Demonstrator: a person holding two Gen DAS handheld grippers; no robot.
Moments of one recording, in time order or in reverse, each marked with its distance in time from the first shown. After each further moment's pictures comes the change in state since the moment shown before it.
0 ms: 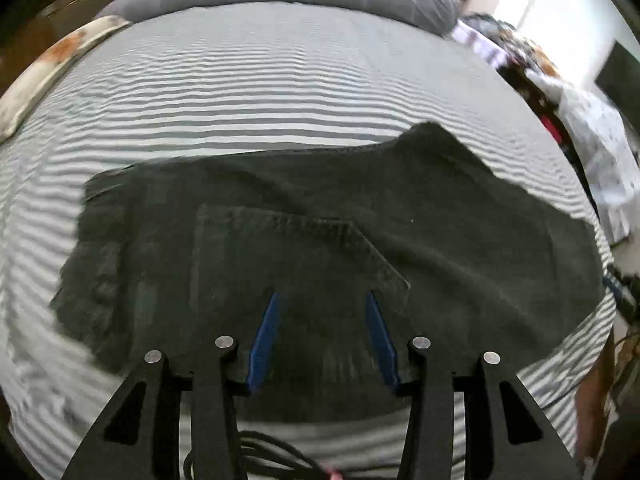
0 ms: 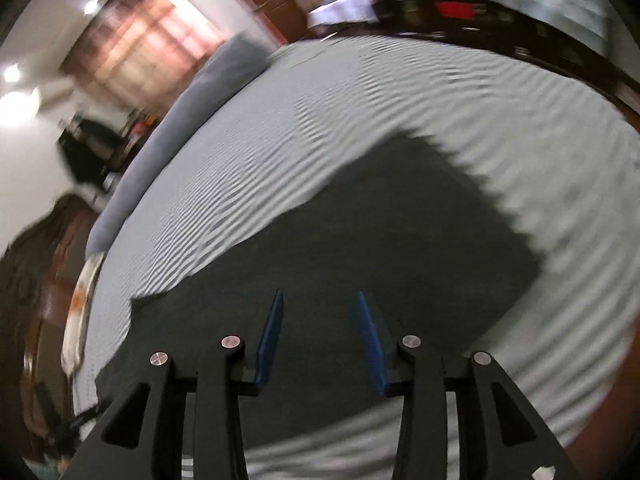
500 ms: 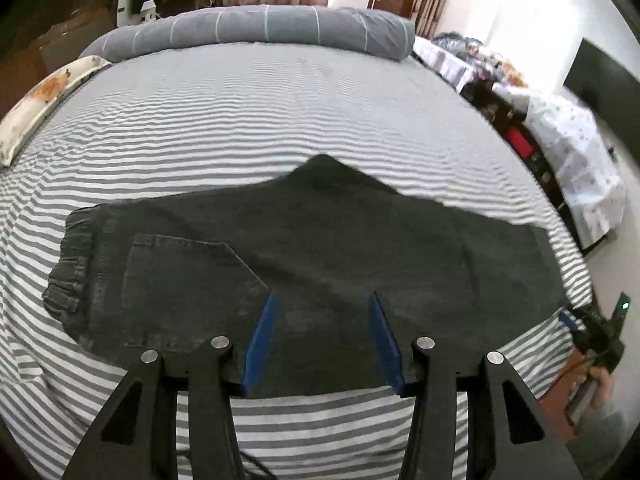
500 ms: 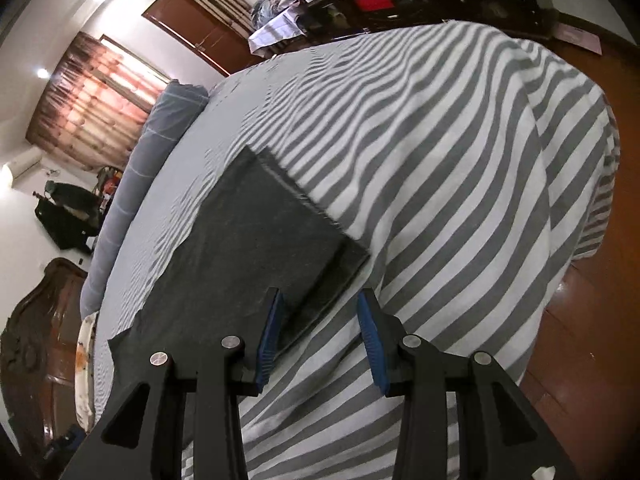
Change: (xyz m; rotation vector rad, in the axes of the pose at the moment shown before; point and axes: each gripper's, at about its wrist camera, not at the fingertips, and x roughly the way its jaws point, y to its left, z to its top) left arm -0.033 -0.105 -0.007 0.069 -0.091 -0.034; right arm -0.007 -0.105 -0.013 0.198 -0.051 -0.020
